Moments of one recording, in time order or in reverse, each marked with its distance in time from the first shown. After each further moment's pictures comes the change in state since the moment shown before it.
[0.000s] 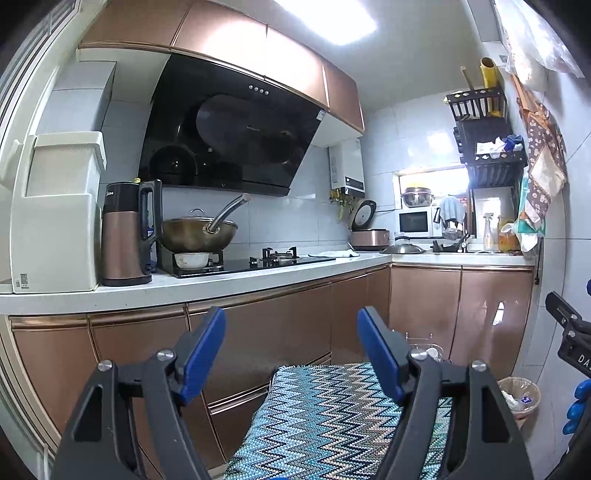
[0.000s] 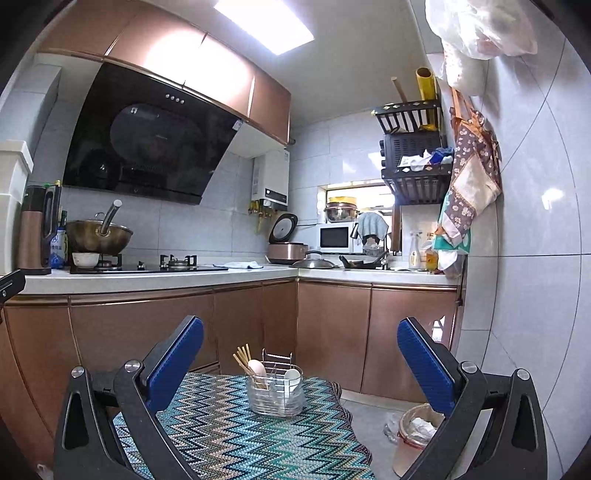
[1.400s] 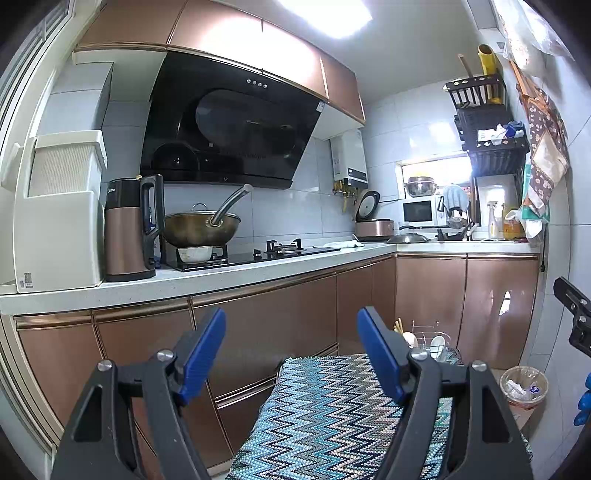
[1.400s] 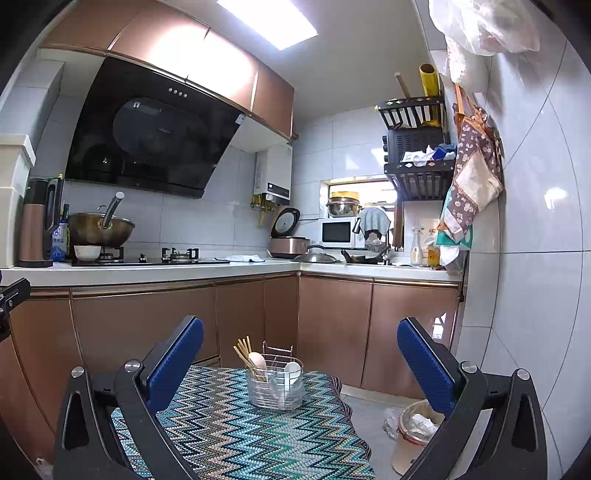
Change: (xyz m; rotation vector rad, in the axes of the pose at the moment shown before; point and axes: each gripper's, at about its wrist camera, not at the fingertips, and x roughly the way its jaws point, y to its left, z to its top) left arm 0.003 -0.005 -0.010 0.026 0.025 0.025; right arm 0.002 -0.010 -0.004 -0.006 0.015 0.013
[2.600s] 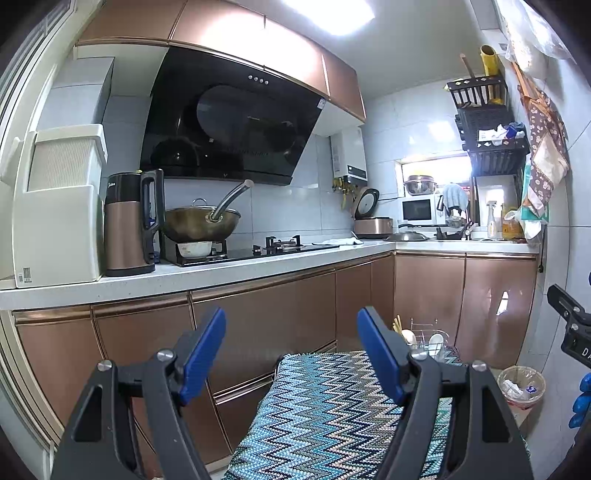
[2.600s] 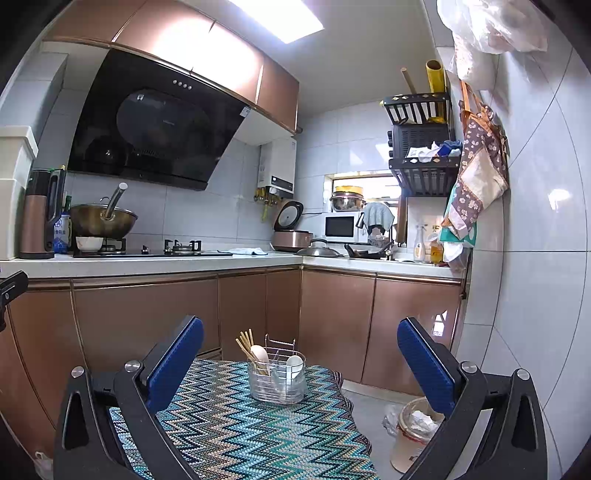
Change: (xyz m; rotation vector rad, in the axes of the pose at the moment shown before) left arm 0.001 0.005 -0.004 -0.010 0.011 -0.007; right arm 0.003 0.004 -0.005 -0.017 0.022 0.011
